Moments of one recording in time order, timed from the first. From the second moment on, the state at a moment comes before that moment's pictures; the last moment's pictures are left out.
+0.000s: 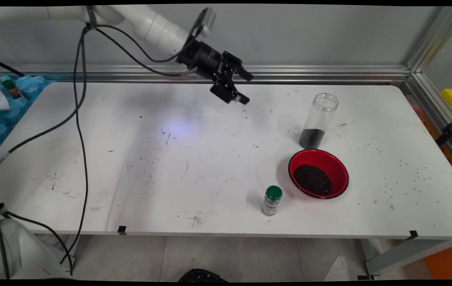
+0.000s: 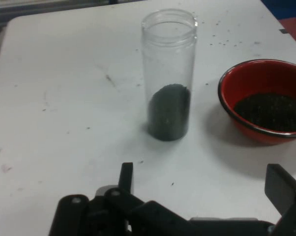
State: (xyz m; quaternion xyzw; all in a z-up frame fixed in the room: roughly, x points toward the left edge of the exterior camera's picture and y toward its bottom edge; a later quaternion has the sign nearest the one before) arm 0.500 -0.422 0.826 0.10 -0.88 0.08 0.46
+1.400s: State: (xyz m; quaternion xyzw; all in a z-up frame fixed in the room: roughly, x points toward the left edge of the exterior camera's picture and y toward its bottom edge) arm 0.385 -0.449 0.724 0.09 -0.87 0.04 0.49
